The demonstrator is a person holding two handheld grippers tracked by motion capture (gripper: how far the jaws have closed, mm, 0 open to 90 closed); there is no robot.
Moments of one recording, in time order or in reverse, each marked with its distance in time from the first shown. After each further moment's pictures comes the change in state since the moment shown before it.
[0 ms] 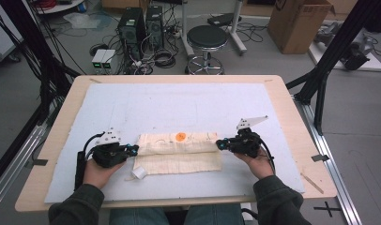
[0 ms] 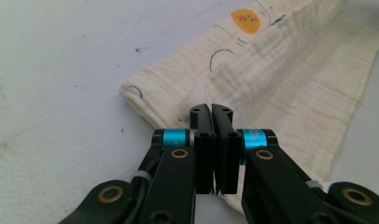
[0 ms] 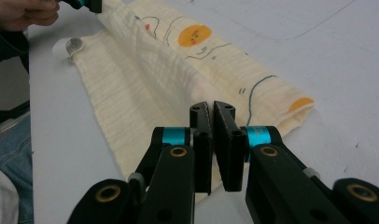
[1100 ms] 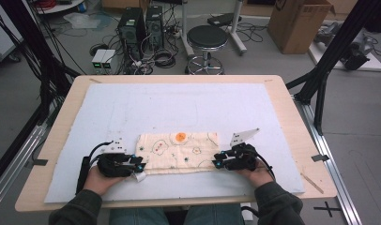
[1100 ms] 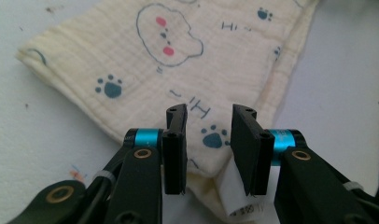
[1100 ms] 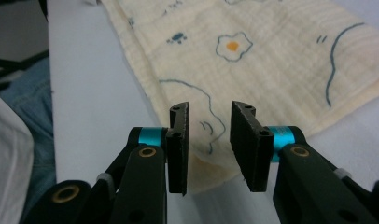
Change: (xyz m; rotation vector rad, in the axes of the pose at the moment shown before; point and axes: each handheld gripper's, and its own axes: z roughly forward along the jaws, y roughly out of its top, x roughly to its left) left arm -0.013 -0.015 0.010 0.113 -0.179 0.042; right arm 0.025 -0.024 0.013 0.121 0.055 -0.115
